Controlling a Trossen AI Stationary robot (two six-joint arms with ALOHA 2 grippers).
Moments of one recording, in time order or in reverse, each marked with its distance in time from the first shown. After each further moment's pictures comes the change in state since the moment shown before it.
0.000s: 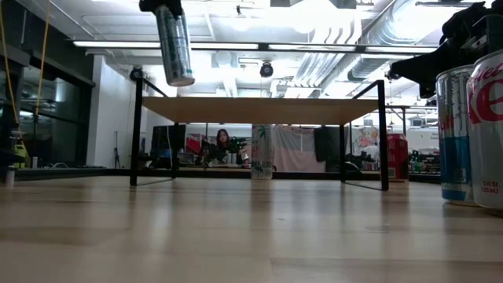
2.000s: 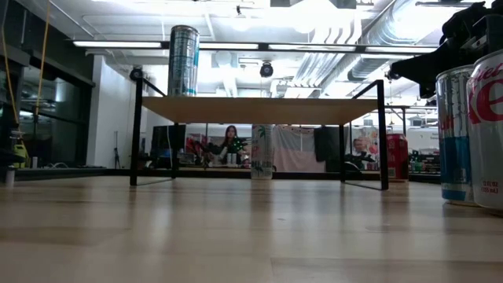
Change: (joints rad) left arm 0.000 0.073 0.309 0.000 0.057 0.507; right arm 0.000 0.000 0.000 0.000 0.000 0.000
